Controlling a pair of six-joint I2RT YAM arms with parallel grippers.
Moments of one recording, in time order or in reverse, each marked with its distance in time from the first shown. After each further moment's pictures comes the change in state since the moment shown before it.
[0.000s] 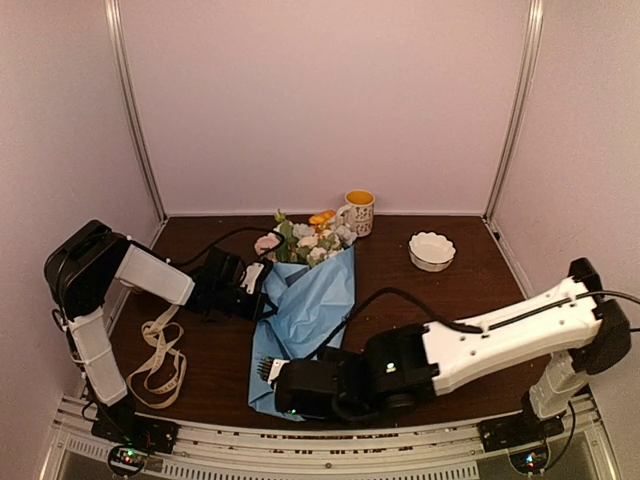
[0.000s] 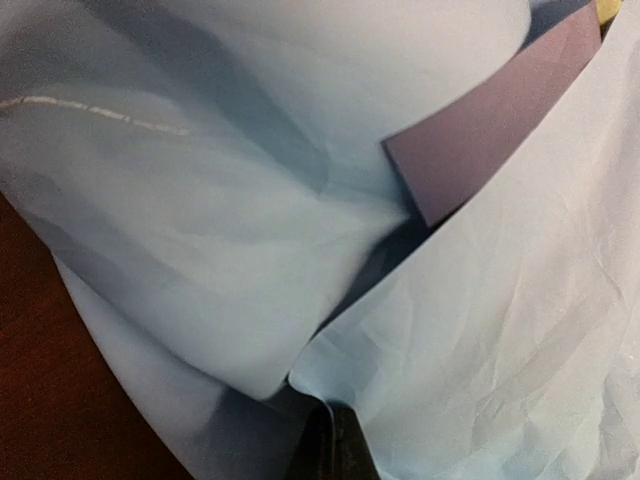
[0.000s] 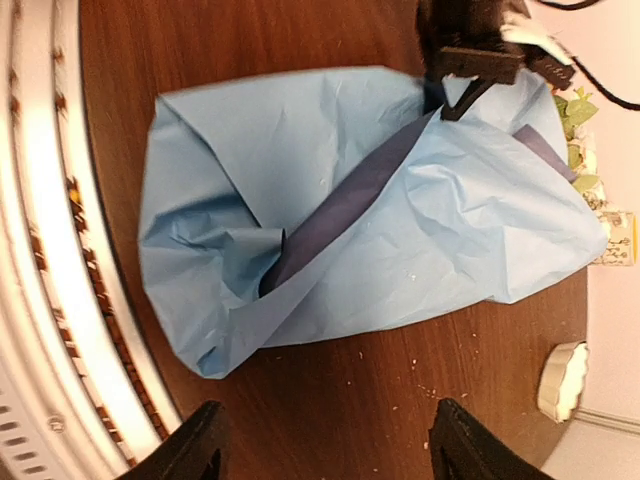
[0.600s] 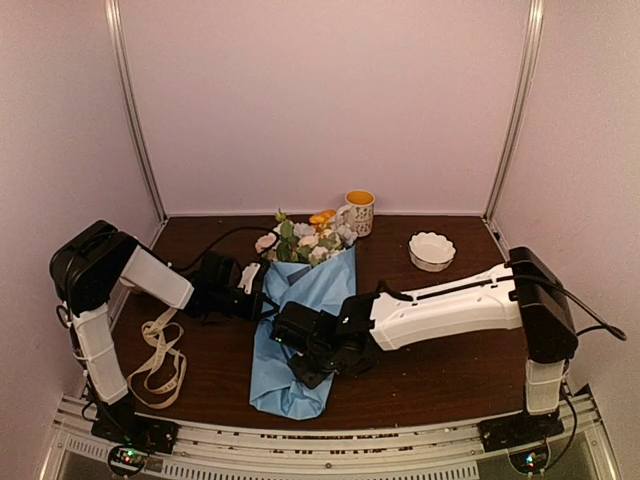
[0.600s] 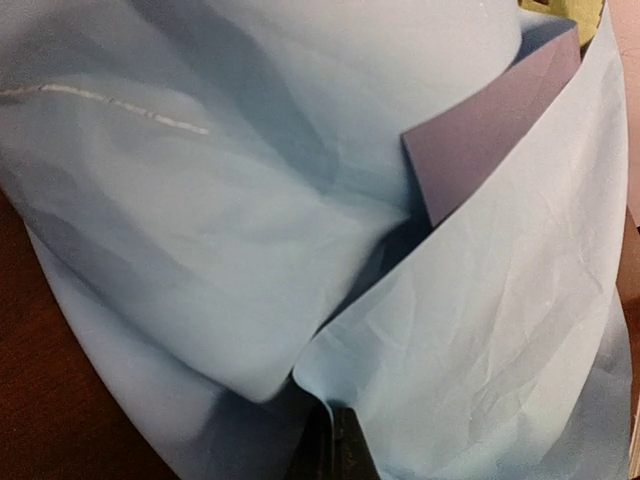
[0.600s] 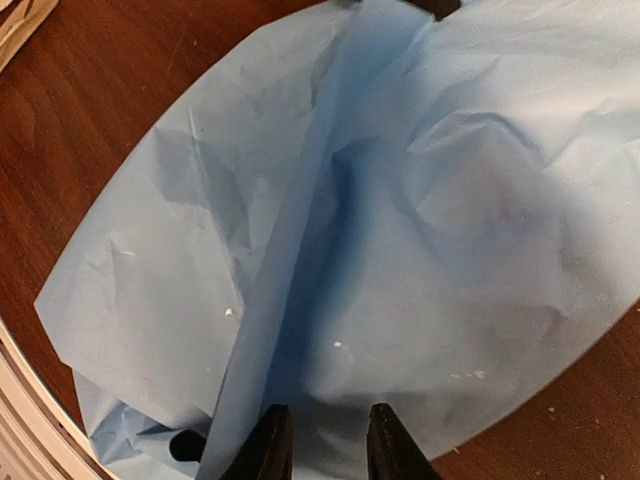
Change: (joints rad) left arm 0.039 0.051 -0.042 0.176 0.113 -0.043; right arm -0.291 0.095 -0.042 0.265 -0.353 0.366
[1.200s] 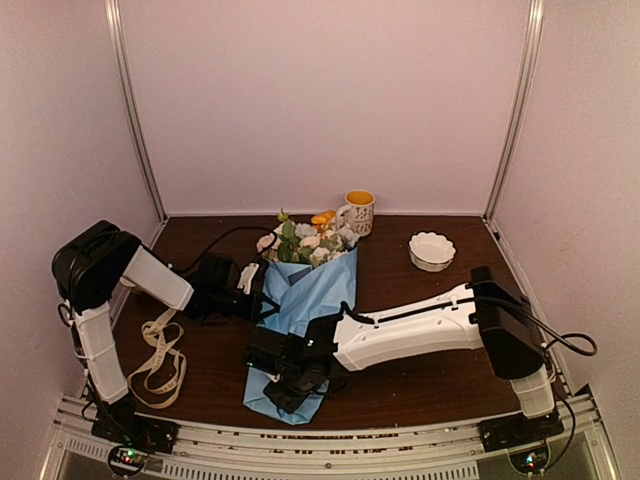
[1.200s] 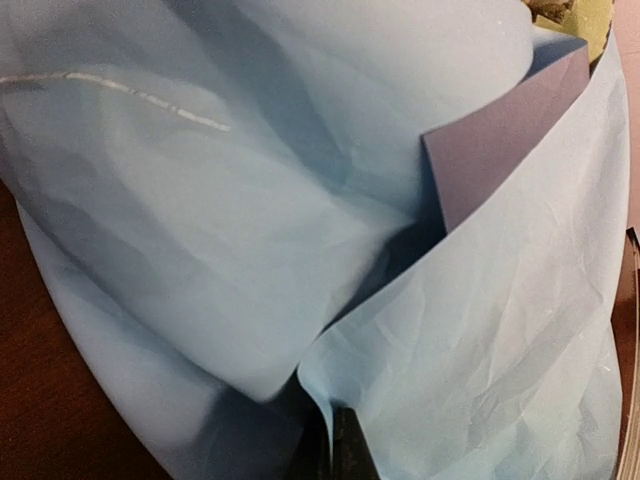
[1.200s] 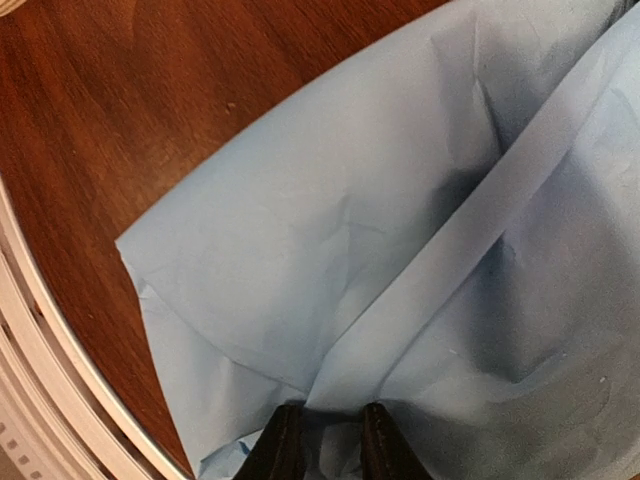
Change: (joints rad) left arm 0.014 0.020 -0.014 0.064 0.037 -0.011; right arm 0.073 0.203 0.192 -0.046 -0.183 -0.035
